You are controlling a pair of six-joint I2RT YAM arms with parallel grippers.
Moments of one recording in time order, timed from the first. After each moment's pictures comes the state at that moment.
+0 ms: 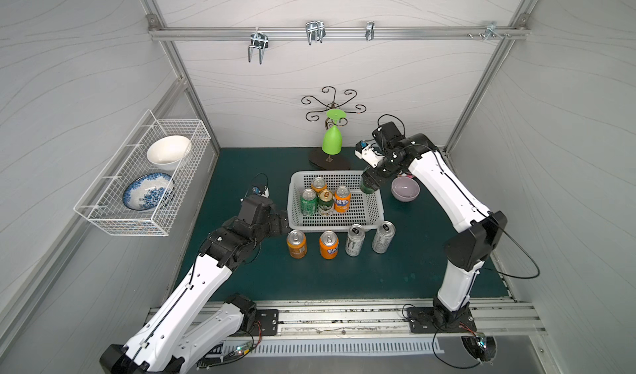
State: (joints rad) left arm -0.45 0.87 0.92 -0.84 -0.25 -0.42; right arm 0.57 1.79 2.02 -1.32 -0.03 -0.27
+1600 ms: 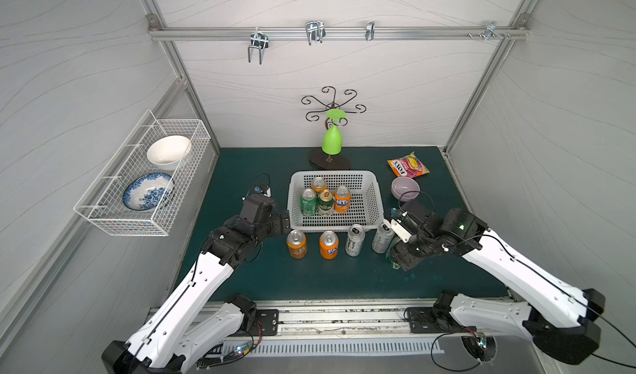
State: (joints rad) left arm -0.45 0.89 0.92 -0.84 -0.23 -0.42; right arm 0.92 1.07 1.18 -1.38 0.06 0.25
